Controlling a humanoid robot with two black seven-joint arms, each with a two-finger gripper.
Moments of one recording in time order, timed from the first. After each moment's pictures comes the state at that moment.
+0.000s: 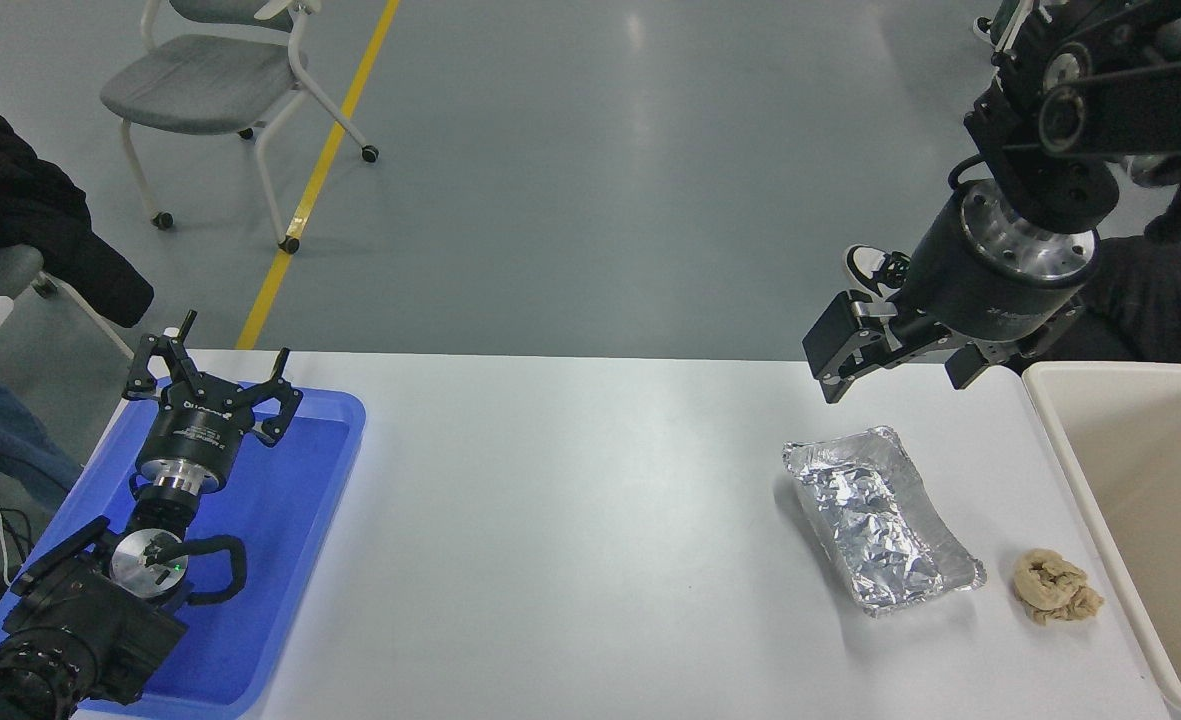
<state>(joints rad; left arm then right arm) -0.63 0.20 -0.89 -0.20 -0.21 -0.79 -0.32 2.48 -0.18 -1.33 1.55 -0.06 0.75 -0.02</state>
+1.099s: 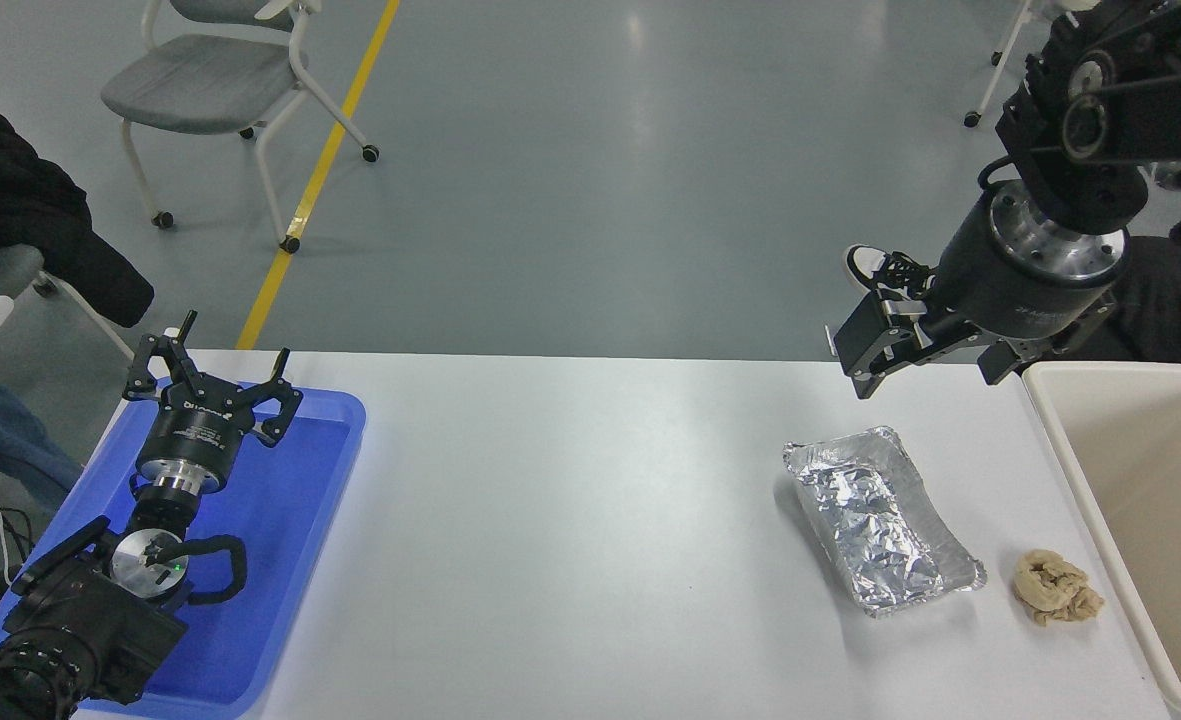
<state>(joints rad) -0.63 0.20 -0.89 -0.20 -0.21 -0.79 -0.32 2.38 -0.25 -1.37 1.53 -0.18 0.69 -0.02</state>
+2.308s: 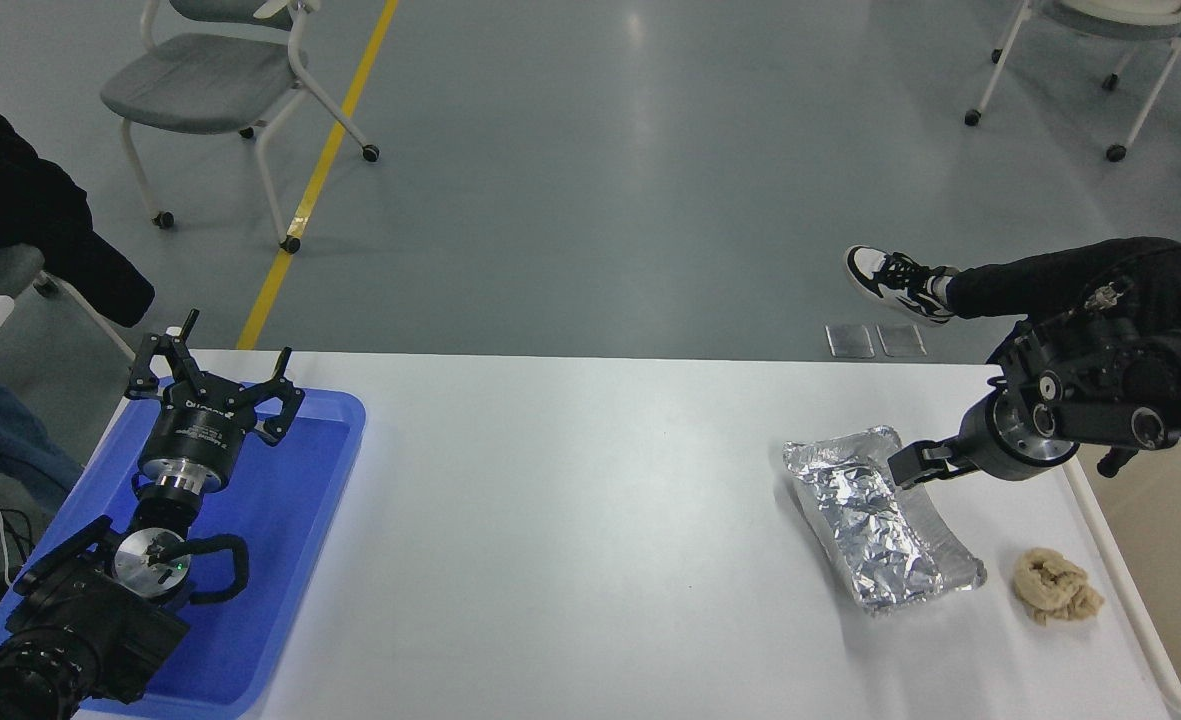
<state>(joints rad) -0.63 0.19 -0.89 -0.20 -0.21 -0.79 -0.32 1.42 -0.41 -1.02 0.99 -0.63 0.30 -0.01</state>
